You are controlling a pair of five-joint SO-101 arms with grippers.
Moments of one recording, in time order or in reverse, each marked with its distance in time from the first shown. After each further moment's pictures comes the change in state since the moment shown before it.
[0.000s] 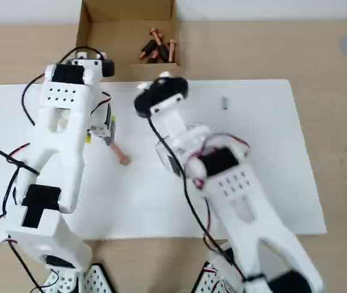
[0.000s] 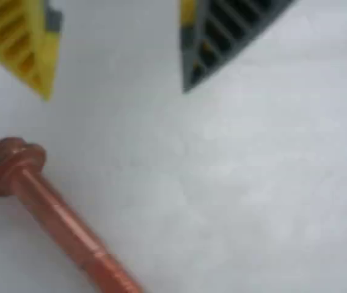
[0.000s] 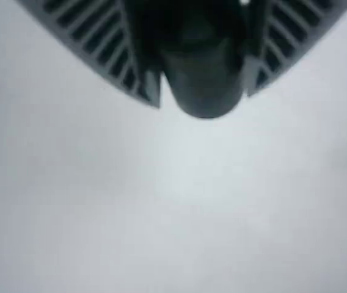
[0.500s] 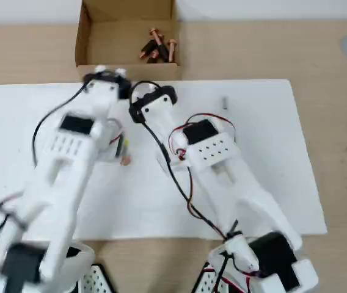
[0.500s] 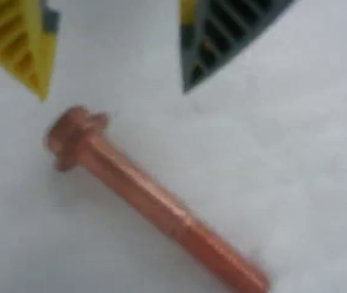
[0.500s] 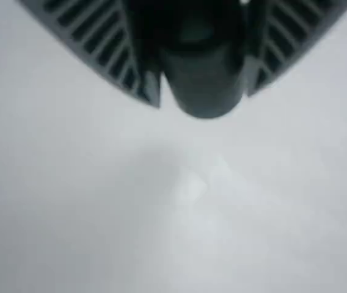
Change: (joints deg) left arm 6.2 -31.8 43.3 -31.0 -0.7; right arm 0.0 17.6 -10.9 14.4 2.8
